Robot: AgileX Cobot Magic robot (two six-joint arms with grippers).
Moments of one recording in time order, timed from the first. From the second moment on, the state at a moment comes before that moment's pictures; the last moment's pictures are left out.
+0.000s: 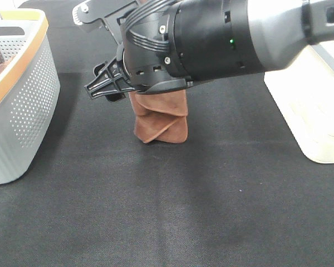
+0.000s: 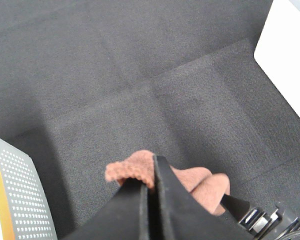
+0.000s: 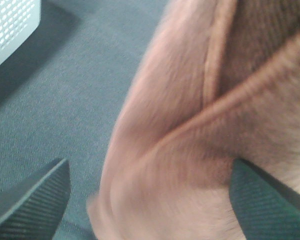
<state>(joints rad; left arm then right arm) -0.68 1.89 -2.23 0.27 1.20 -0.23 0.99 1.90 -1.31 -1.27 0.61 1.27</state>
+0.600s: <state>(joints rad) -0.68 1.84 -2.23 0.24 1.21 -0.19 0.99 1.90 -1.31 -1.27 0.77 1.35</state>
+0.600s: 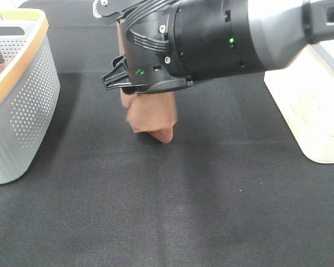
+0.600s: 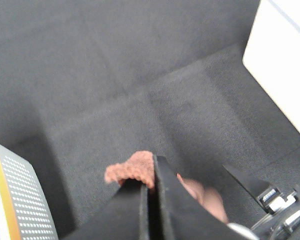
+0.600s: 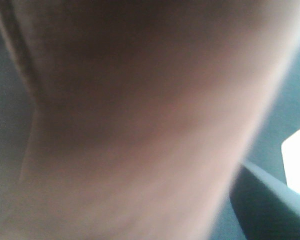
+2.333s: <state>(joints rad) -0.65 1.92 -2.23 0.45 1.09 -0.11 0.94 1.73 -1.32 -1.01 0.80 0.80</state>
